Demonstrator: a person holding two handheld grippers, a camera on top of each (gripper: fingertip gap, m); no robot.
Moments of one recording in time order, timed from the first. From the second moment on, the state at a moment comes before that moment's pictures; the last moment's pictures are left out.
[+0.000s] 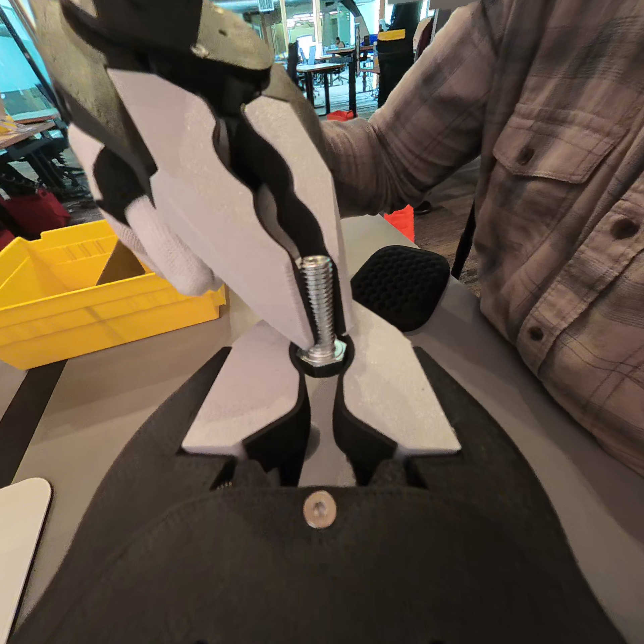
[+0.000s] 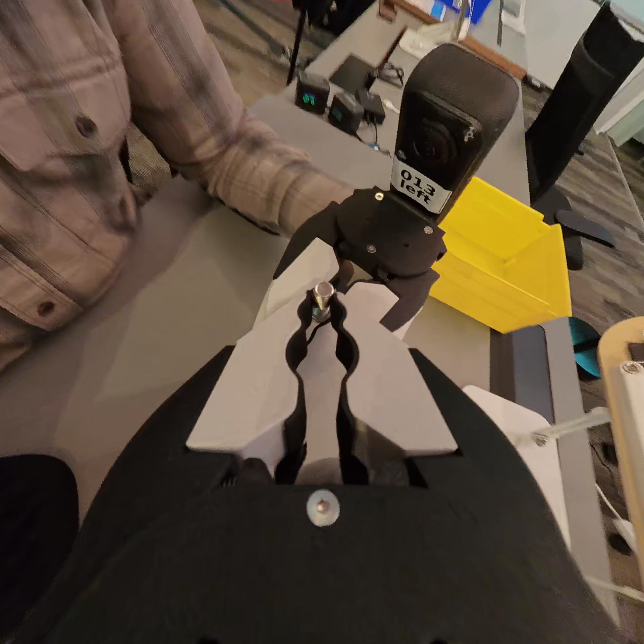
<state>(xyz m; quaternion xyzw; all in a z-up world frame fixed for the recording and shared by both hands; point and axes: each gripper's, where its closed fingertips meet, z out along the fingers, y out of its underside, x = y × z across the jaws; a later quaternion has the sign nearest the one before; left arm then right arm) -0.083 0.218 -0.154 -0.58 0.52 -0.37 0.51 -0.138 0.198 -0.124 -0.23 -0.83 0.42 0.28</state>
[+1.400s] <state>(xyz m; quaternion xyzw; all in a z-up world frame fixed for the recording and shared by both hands) -0.313 0.250 -0.086 -0.73 0.33 0.08 0.59 -0.025 0.593 -0.166 -0.66 -0.68 -0.04 0.32</state>
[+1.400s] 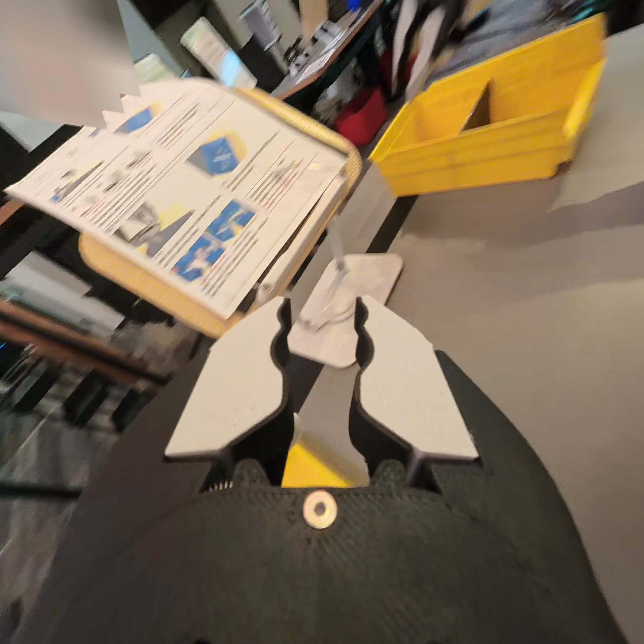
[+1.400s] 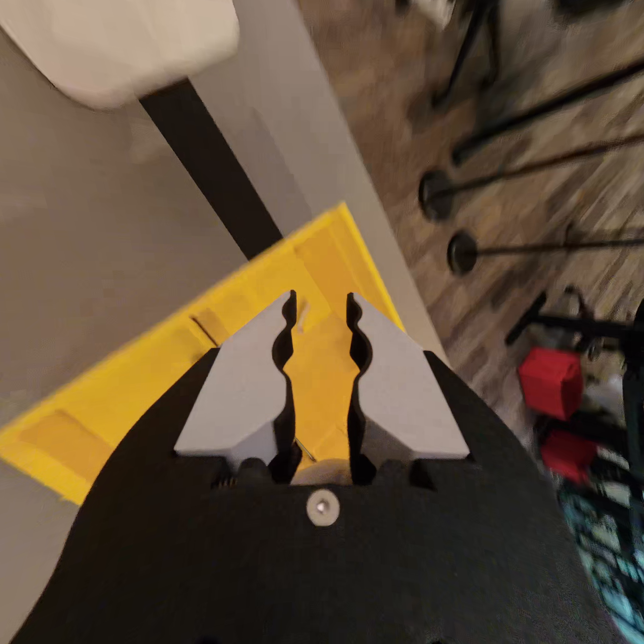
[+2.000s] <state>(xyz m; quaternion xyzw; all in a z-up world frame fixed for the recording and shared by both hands) -0.486 0.192 -0.263 -0.95 0.17 0.14 0.23 -0.166 0.323 -0.077 -0.39 -0.75 0.24 0.47</state>
